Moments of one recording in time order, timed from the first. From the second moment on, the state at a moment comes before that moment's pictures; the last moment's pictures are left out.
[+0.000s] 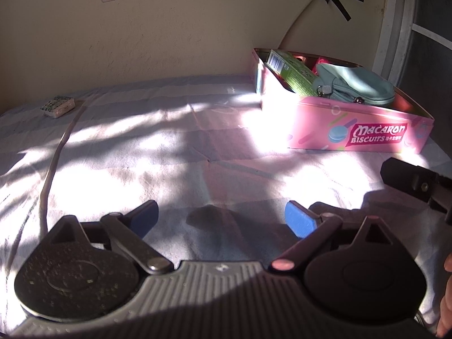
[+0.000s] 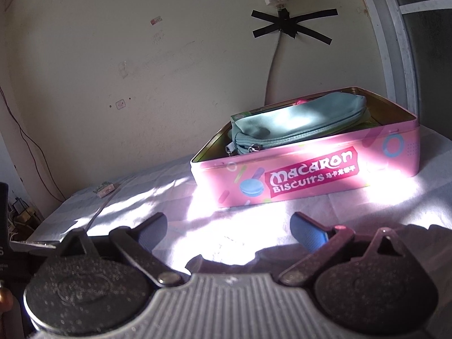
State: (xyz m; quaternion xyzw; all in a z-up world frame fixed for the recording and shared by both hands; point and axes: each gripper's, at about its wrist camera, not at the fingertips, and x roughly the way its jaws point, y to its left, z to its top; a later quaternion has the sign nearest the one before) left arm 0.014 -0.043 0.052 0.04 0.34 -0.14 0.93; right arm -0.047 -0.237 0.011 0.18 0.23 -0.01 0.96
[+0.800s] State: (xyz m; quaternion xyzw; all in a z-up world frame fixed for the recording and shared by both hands) left arm 0.100 0.200 0.038 -0.09 0.32 0.11 0.94; right arm 0.155 -0.022 0.037 -0.03 0.25 0.21 0.94
